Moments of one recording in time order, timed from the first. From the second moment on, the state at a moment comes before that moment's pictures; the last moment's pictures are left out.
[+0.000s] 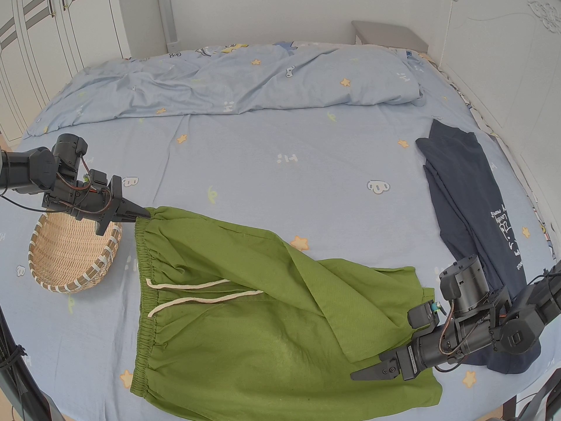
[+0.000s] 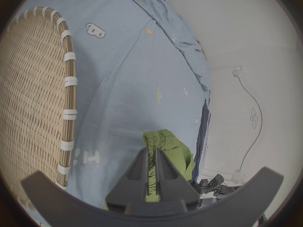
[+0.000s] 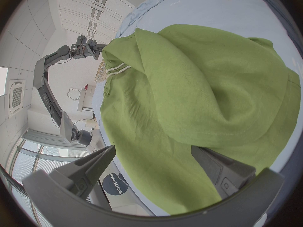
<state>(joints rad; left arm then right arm) 0.15 2.04 -1.58 0.47 -0.76 -0.36 0.53 1.79 -0.48 -0.37 0.52 0.21</state>
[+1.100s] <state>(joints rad) 0.16 2.05 -1.58 0.47 -0.76 -0.36 0.47 1.85 -0.48 -0.59 0.52 0.35</state>
